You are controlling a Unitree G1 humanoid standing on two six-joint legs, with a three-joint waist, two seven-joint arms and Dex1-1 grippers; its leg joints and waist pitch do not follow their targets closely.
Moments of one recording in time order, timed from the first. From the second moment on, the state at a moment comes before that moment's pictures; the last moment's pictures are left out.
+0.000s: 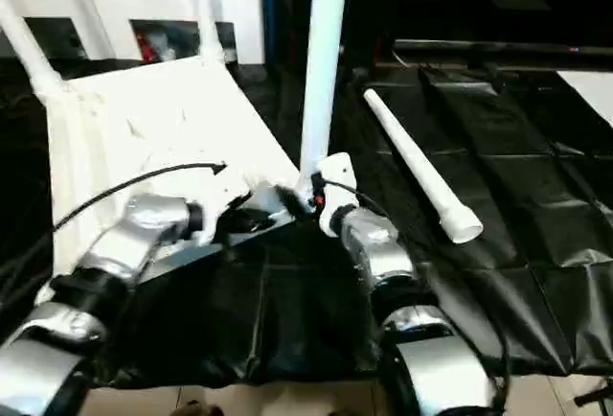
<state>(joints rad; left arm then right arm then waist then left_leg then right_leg) -0.64 0.26 -0.23 0.66 0.07 0.12 -0.99 -0.68 -0.06 0.02 0.98 0.06 -0.12 0.62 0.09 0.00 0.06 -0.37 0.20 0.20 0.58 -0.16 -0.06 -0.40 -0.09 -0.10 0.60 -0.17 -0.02</state>
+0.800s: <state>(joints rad) -0.58 0.43 -0.27 0.61 -0.02 0.02 -1.39 -0.62 -0.27 0.19 0.78 0.09 -0.01 1.33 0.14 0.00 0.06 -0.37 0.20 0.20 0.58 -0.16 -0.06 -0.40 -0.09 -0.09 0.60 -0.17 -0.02</state>
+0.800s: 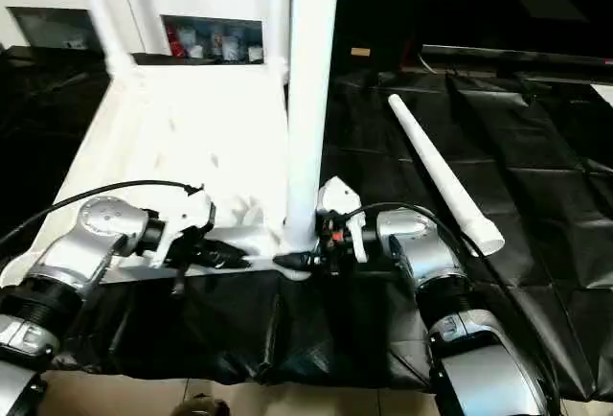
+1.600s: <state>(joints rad) -0.67 0.19 -0.22 0.70 0.08 0.17 -0.86 -0.71 -0.01 -0.05 1.00 0.08 -0.08 0.38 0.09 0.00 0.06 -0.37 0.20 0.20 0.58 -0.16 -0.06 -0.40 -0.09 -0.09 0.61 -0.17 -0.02</state>
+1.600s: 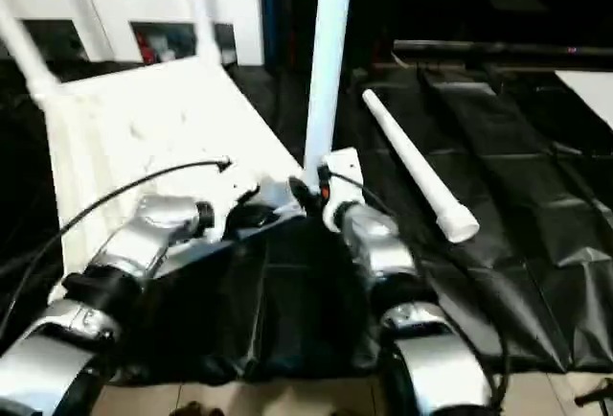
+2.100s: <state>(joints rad) -0.61 0.31 -0.23 0.65 0.04 0.04 -1.11 -0.66 -0.14 0.07 0.93 0.07 -0.14 0.87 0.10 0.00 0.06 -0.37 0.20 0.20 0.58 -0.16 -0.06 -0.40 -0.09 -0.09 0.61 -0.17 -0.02</state>
